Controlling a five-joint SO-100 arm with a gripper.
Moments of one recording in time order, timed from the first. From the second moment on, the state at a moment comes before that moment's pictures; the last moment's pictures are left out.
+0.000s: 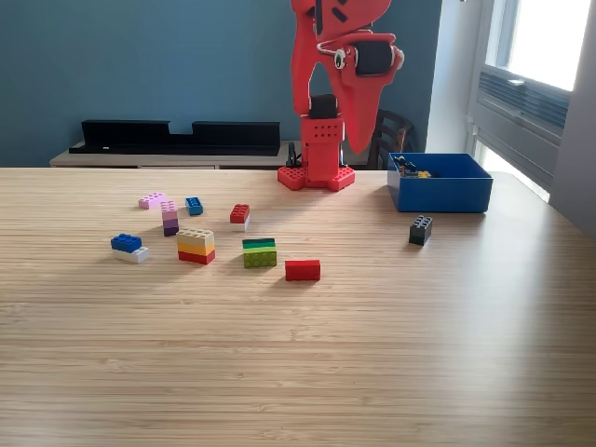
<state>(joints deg) -10.5 104.2 87.3 82.5 -6.2</state>
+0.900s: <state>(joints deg) 9.1 104.2 102.3 61.6 -6.2</state>
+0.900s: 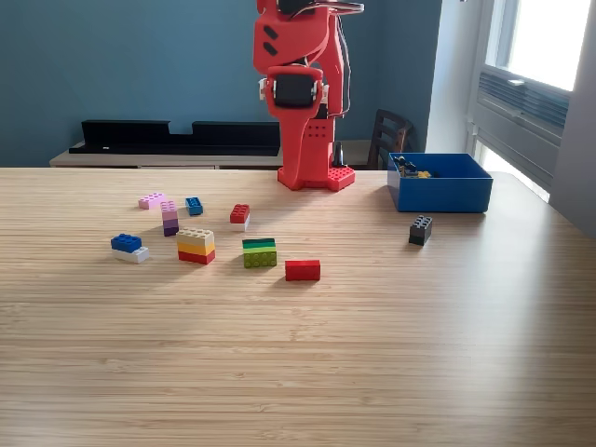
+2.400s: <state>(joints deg) 4.7 80.7 90.7 59.1 -3.3</state>
